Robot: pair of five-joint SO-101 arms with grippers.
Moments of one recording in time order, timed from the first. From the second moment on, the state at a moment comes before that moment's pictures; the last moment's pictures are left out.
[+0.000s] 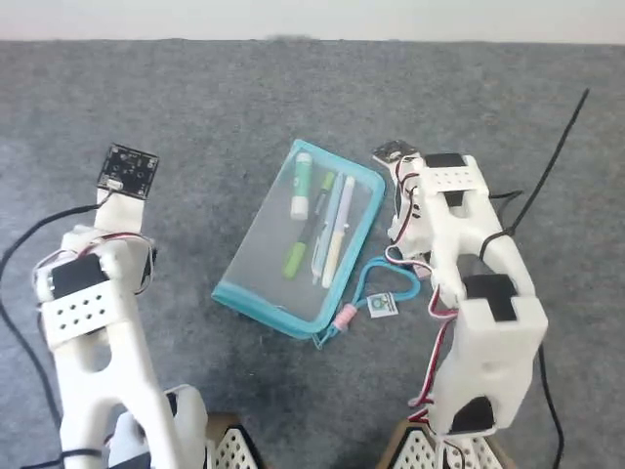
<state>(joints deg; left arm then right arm) -28.3 -36.7 50.6 60.5 -29.7 -9.1 20.8 5.8 75.5 21.1</state>
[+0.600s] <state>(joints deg) -14.9 -54.2 59.2 75.6 -41.0 -13.5 -67.9 60.2 64.4 17.0</state>
